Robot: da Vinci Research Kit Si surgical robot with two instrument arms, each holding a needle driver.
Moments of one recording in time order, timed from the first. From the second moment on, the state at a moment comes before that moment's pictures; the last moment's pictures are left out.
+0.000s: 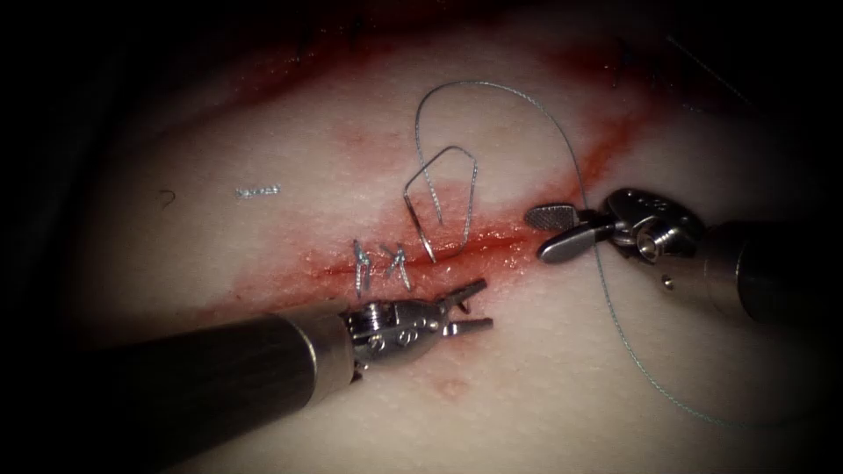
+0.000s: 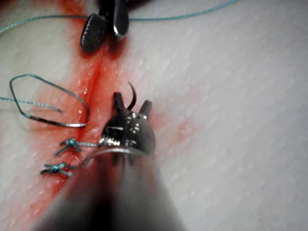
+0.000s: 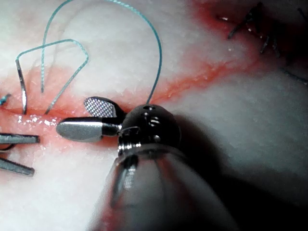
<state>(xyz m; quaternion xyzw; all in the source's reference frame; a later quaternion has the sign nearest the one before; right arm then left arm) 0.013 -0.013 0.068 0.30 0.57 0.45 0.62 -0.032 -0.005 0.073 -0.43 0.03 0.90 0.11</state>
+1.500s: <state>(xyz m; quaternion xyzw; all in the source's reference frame) 0.013 -0.014 0.067 0.21 0.62 0.31 0.69 -0.031 -0.004 0.065 -0.57 -0.29 0.73 0.24</state>
